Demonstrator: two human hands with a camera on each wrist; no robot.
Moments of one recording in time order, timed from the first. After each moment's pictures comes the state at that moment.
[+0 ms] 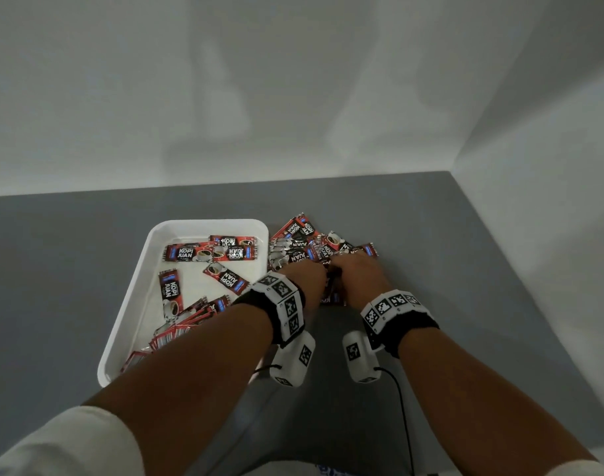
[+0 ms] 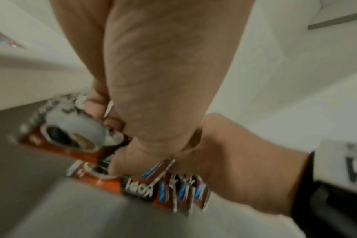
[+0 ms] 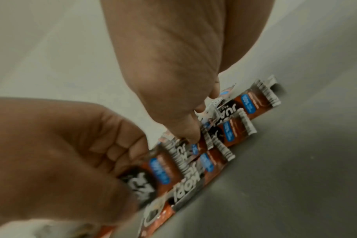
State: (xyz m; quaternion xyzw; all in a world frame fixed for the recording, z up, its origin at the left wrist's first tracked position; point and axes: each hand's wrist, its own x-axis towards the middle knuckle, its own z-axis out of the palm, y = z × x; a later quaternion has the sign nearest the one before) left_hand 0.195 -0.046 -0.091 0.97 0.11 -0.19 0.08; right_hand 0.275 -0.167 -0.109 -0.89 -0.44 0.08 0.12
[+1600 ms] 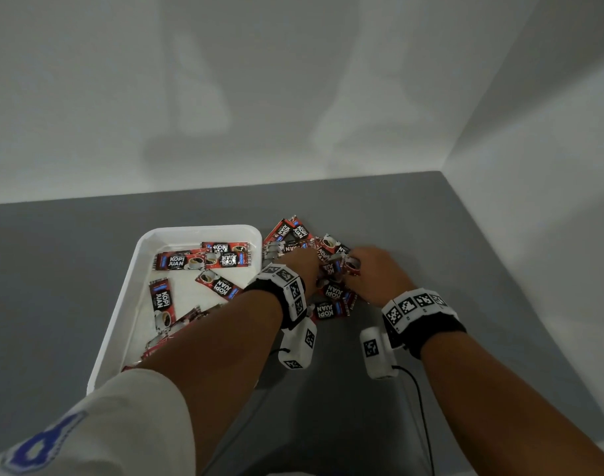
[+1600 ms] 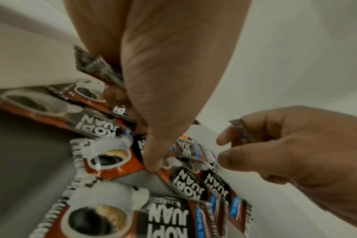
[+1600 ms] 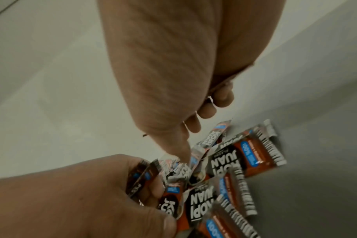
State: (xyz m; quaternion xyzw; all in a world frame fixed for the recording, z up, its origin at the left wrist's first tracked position) left_hand 0.223 -0.025 -0.099 0.96 0.17 -0.15 0.15; right_hand 0.298 -0.185 -0.088 -0.90 -0.35 0.16 0.21
